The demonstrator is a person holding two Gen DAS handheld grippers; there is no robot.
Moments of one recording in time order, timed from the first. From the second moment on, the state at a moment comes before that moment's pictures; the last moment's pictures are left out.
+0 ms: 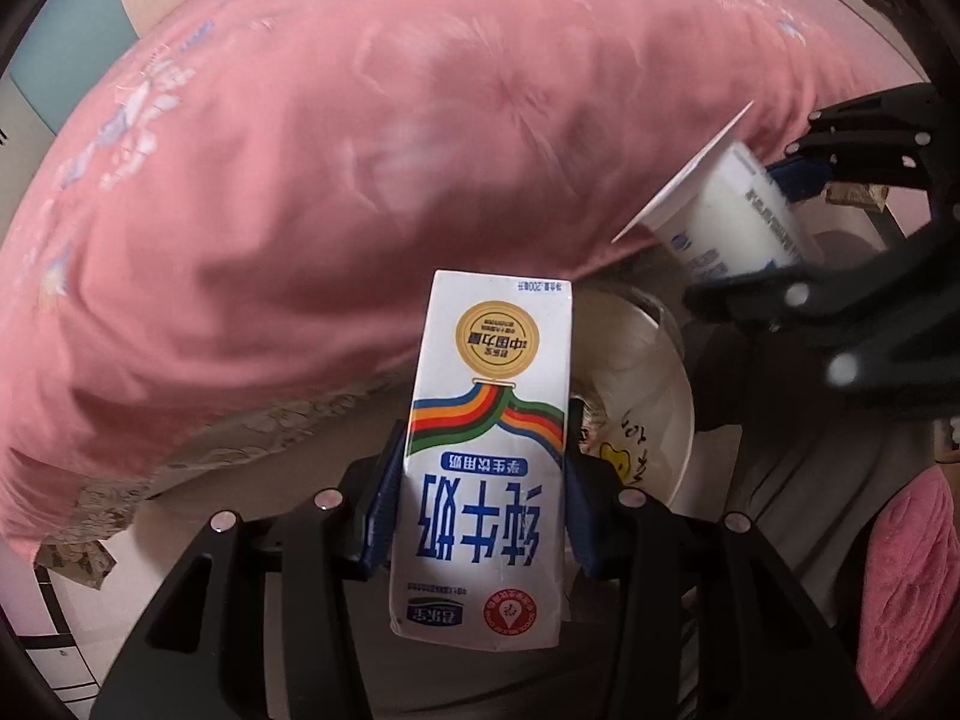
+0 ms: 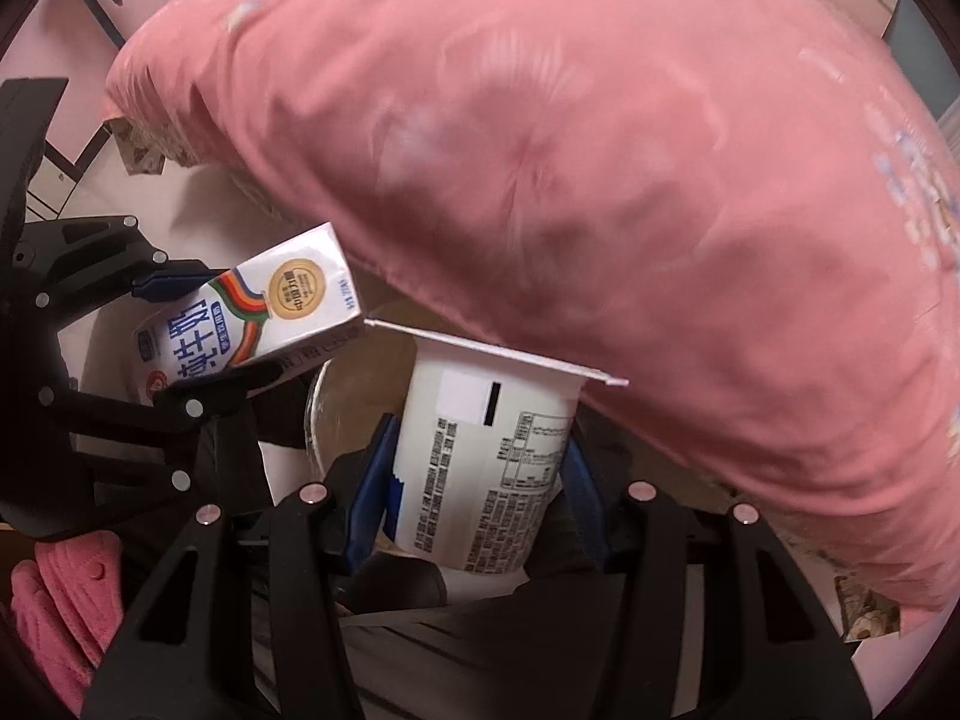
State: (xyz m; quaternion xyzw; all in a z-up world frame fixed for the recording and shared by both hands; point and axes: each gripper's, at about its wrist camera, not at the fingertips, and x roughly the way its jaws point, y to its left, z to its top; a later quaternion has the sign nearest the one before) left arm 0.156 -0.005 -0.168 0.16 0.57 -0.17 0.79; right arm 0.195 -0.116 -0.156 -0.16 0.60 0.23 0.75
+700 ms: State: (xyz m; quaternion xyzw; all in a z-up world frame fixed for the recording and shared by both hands) left arm 0.180 -0.023 -0.260 0.11 0.65 -0.18 0.73; right arm 0.195 -0.110 -0.283 -0.15 0.69 0.22 0.68
